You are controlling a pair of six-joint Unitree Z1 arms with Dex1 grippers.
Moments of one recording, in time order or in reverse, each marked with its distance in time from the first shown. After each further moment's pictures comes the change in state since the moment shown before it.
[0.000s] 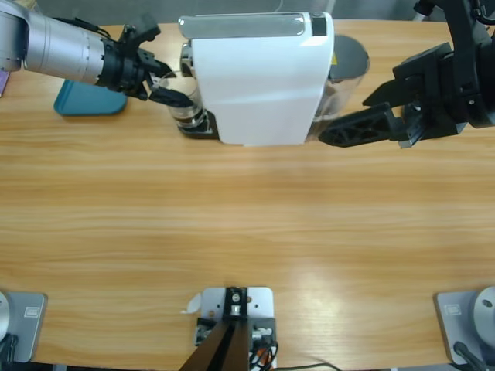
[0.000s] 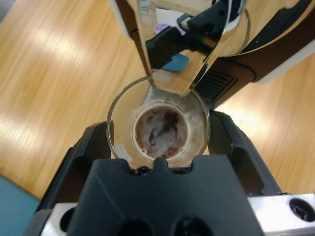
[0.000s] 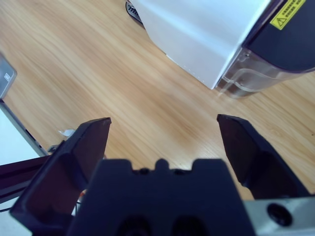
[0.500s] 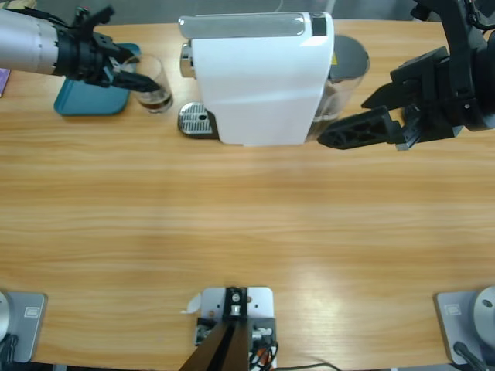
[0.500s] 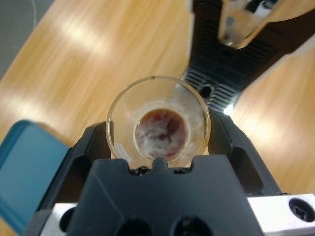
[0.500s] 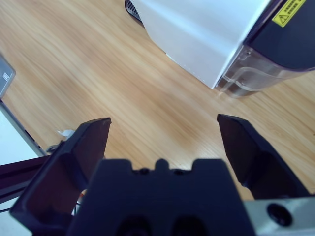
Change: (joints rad) arm 0 0.116 -0.105 0.056 0.014 0.040 0.000; arm 1 0.000 0.000 0.014 -0.014 0.000 0.000
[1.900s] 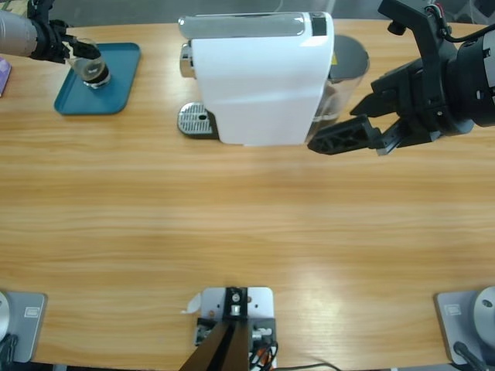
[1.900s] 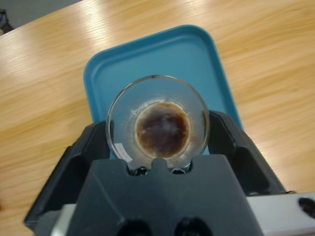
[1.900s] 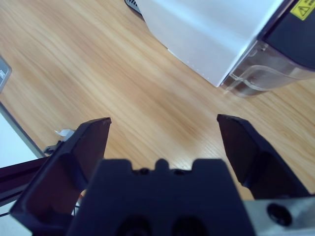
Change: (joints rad) arm 0 0.246 0.212 -0.114 -0.102 0.330 -0.364; arm 1 -0.002 0.041 0.017 -0.029 0.017 0.000
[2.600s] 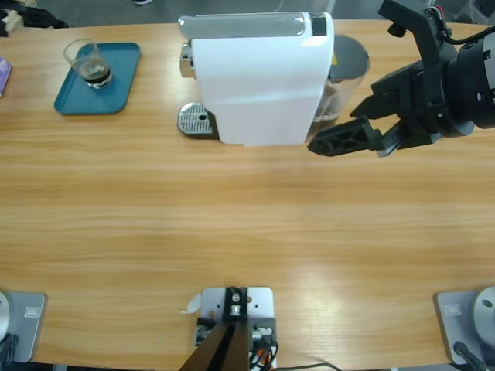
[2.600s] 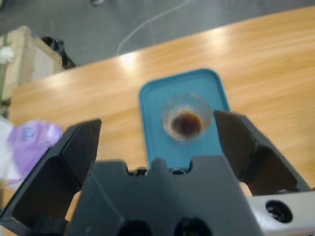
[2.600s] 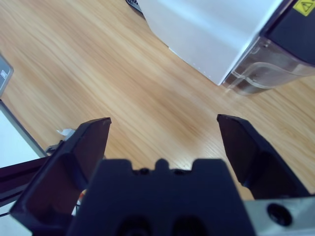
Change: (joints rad) arm 0 0.000 -0.323 0.097 0.059 0.098 -0.010; arm 1 -0.001 -0.006 0.008 0.000 0.005 0.013
